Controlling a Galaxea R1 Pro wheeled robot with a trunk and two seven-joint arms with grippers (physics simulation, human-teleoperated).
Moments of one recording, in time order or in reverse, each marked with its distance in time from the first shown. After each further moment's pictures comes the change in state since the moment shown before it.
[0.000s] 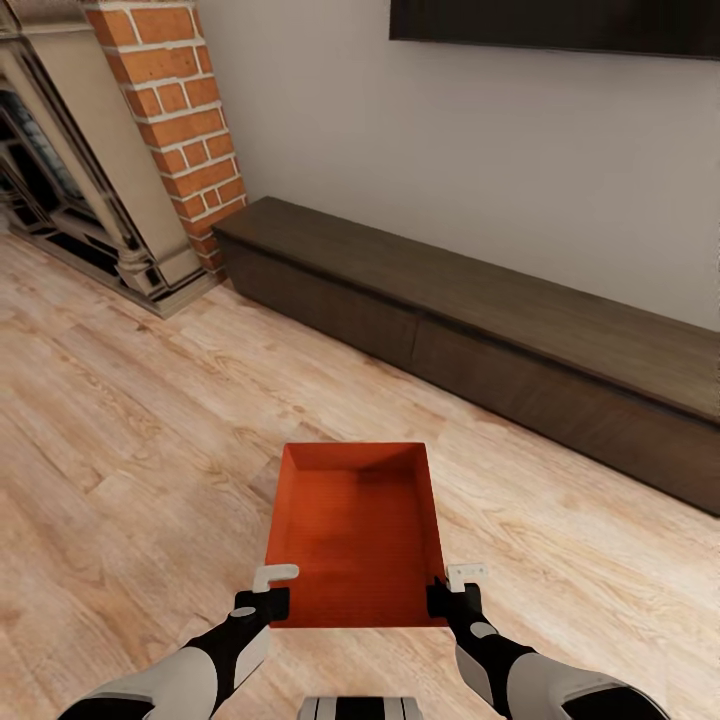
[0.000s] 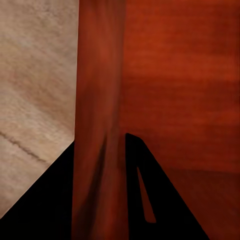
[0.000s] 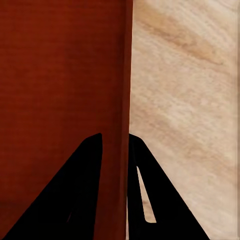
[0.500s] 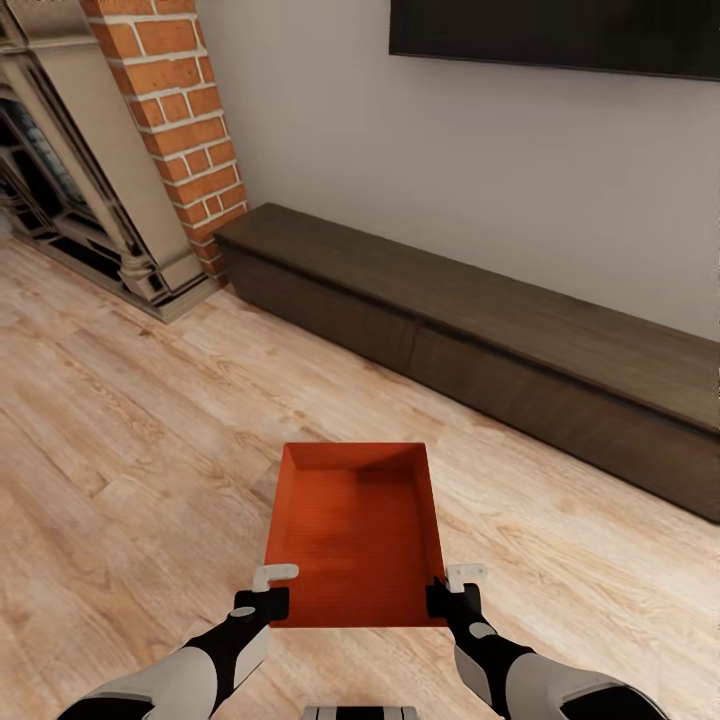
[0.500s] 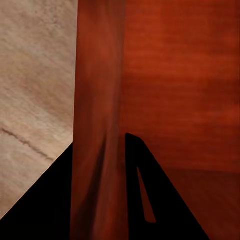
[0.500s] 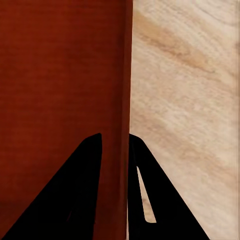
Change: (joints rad) left arm 0.000 0.001 -0.002 0.000 -0.001 -0.001 0.001; right arm 0.001 0.004 0.031 0.002 -0.034 -0.004 -0.007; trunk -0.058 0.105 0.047
